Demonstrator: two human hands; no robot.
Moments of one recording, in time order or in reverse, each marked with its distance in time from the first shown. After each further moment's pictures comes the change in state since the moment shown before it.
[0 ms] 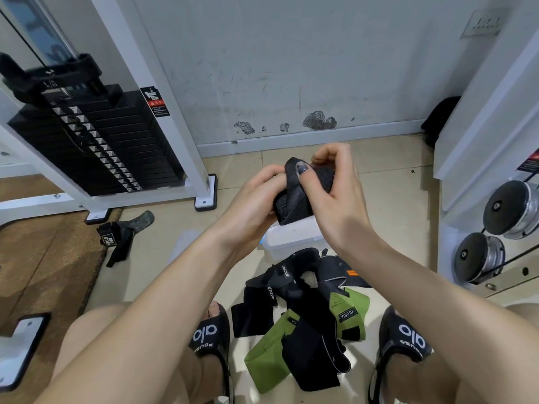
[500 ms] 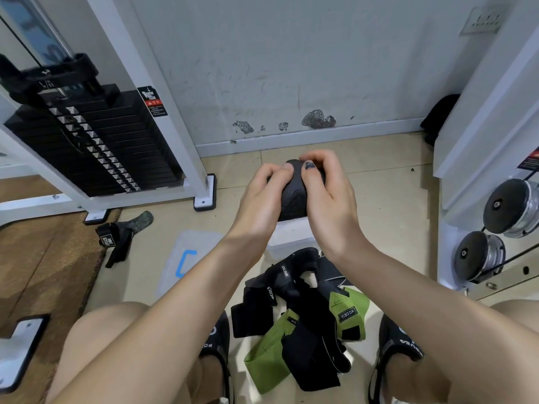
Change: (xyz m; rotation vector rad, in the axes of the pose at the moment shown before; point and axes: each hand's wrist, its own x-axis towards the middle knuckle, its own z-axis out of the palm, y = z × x) left_hand 0.002 -0.009 0.014 0.068 0.184 0.091; right_hand 0.000 -0.006 0.013 0.156 0.074 0.181
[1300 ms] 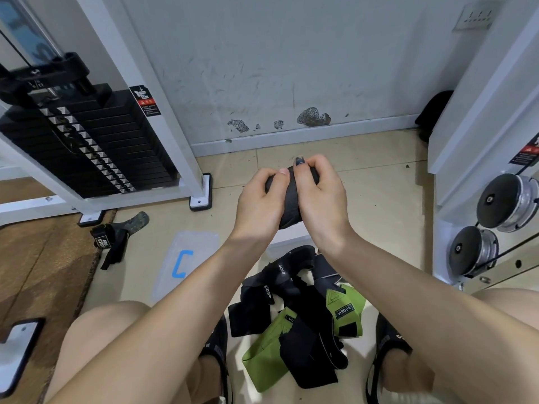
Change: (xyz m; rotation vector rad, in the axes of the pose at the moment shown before) left_hand 0.009 -0.015 0.008 0.200 0.115 0.061; right_hand 0.013 0.013 0.007 -0.020 0.053 0.179
